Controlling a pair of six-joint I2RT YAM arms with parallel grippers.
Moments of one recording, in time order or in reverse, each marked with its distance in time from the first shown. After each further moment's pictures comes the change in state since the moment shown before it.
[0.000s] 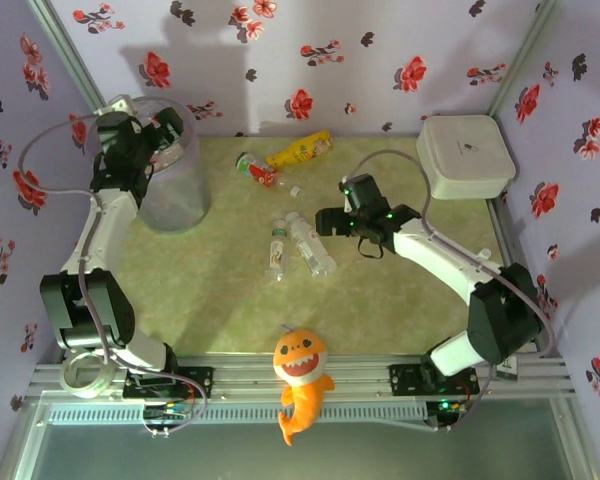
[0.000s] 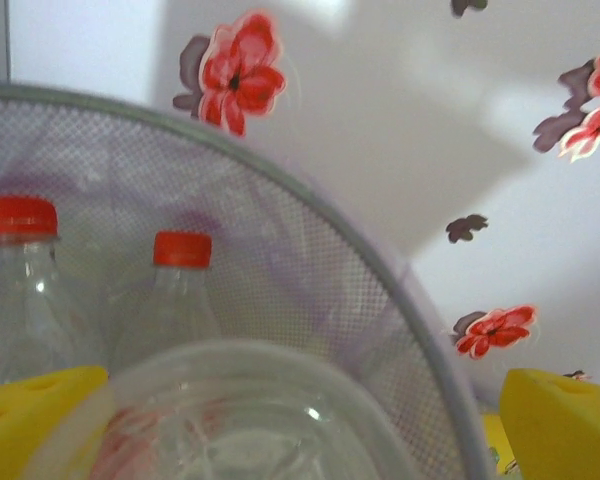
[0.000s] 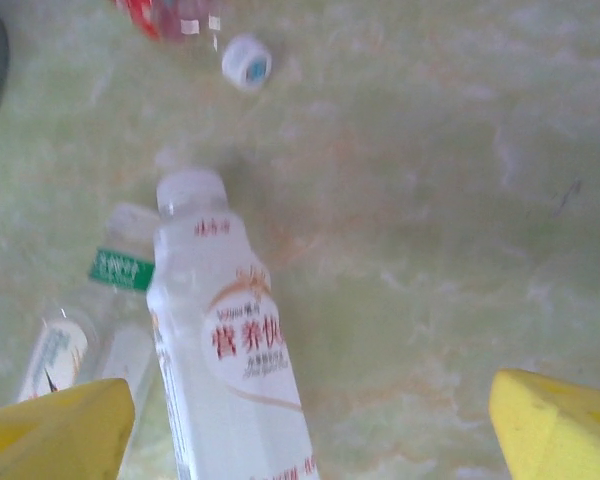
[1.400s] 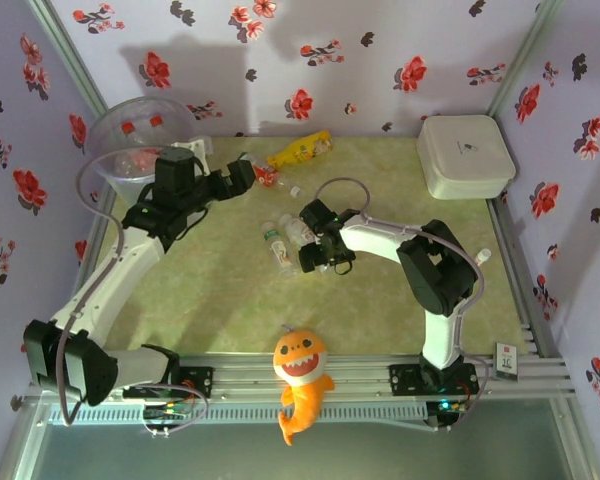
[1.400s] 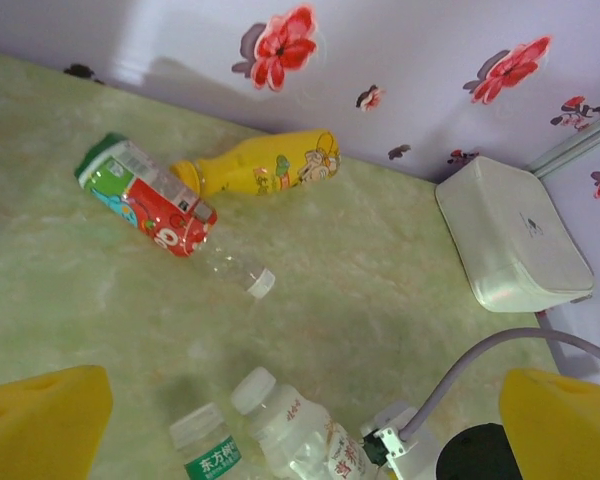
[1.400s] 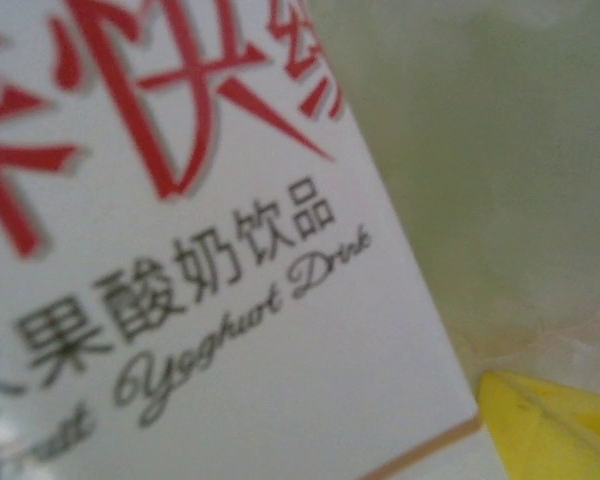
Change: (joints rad) left arm -0.416 -0.261 -0.220 -0.228 0.078 -0.091; right arm 0.126 0.409 0.125 -0.150 0.014 -0.007
